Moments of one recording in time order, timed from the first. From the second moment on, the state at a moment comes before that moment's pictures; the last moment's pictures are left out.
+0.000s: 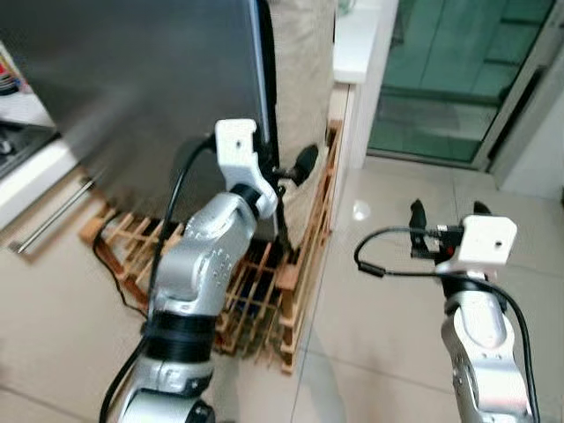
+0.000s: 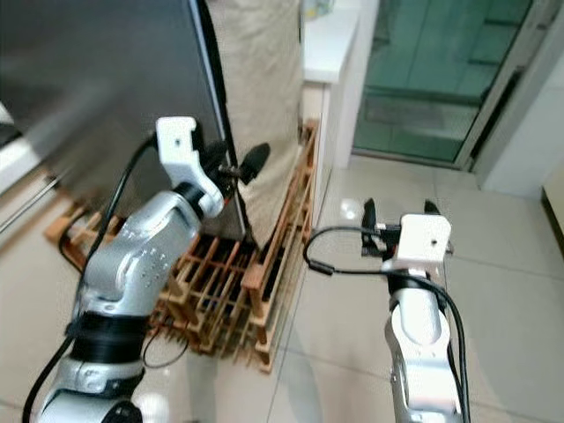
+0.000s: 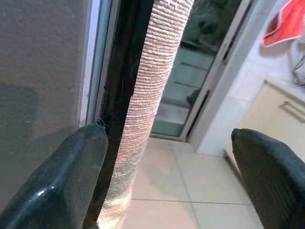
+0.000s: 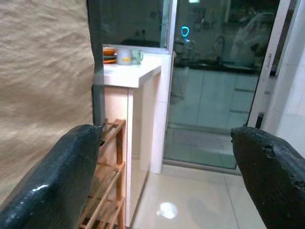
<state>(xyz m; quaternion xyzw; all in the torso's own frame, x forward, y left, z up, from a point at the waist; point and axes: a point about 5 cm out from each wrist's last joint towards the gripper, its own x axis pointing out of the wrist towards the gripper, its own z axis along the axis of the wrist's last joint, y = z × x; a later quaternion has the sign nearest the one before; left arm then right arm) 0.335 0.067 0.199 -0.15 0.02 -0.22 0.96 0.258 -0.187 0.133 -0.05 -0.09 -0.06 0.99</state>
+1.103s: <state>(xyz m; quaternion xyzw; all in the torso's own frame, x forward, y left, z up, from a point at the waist) 0.335 0.038 0.202 -0.23 0.00 -0.32 0.92 0.259 -0.189 0.135 -0.05 -0.09 -0.07 0.99</state>
